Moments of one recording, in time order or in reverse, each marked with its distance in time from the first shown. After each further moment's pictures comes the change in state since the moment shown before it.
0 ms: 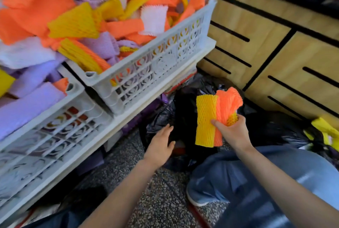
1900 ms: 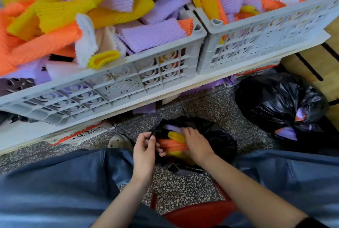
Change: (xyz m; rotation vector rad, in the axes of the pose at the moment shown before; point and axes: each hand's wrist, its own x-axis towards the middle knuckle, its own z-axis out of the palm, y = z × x) left_hand -0.228 -0.075 -0.028 -1.182 0.860 -0.683; right_hand -0.153 0.074 0.208 -1.279 -0.821 -0.997
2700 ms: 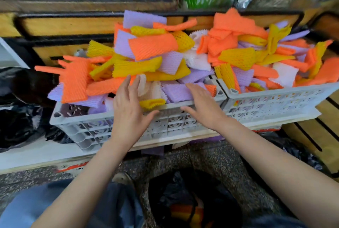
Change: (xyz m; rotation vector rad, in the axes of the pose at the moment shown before) left_hand 0.055 0.187 -0.069 0.869 0.403 1.171; right_hand 0.051 -0.060 -0.249 0.053 0.532 -0.289
